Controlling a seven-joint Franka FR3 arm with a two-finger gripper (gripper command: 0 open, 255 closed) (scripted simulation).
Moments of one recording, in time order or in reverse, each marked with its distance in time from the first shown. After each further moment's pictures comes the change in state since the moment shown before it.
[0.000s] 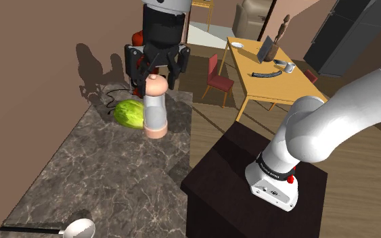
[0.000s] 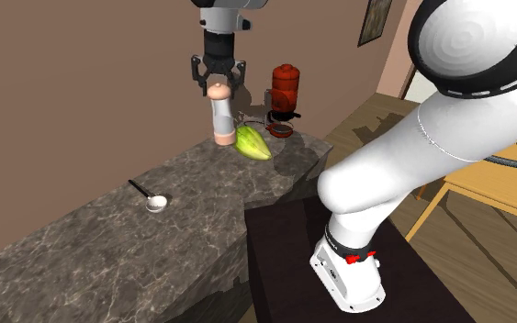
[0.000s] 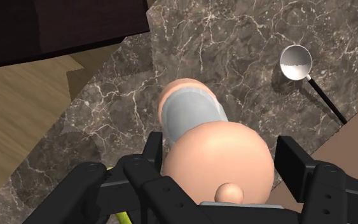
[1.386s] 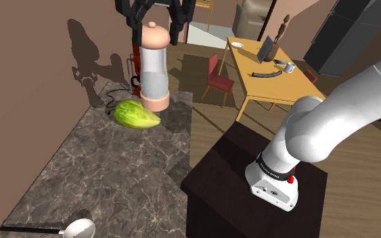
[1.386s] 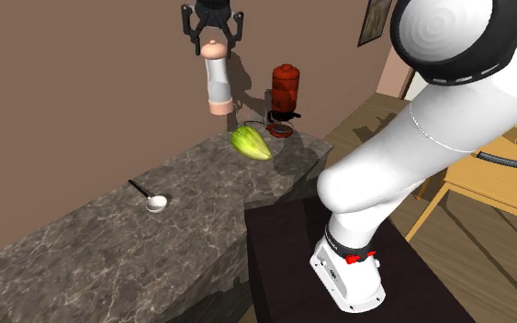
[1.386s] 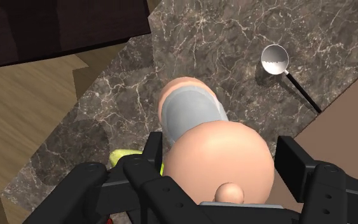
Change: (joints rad) arm -0.017 0.071 -0.016 0.343 -0.035 -0.271 0.050
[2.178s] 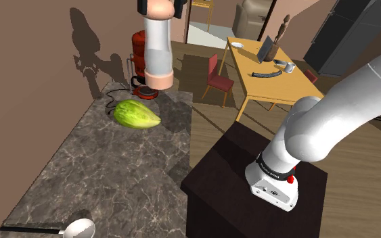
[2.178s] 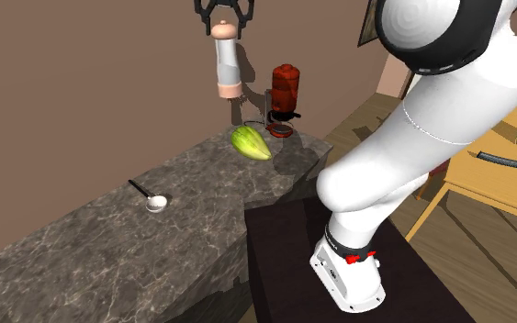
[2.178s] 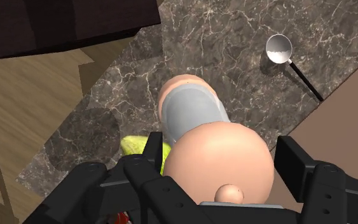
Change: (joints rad) arm -0.029 0.059 -0.050 0.153 -0.029 -0.109 -0.051
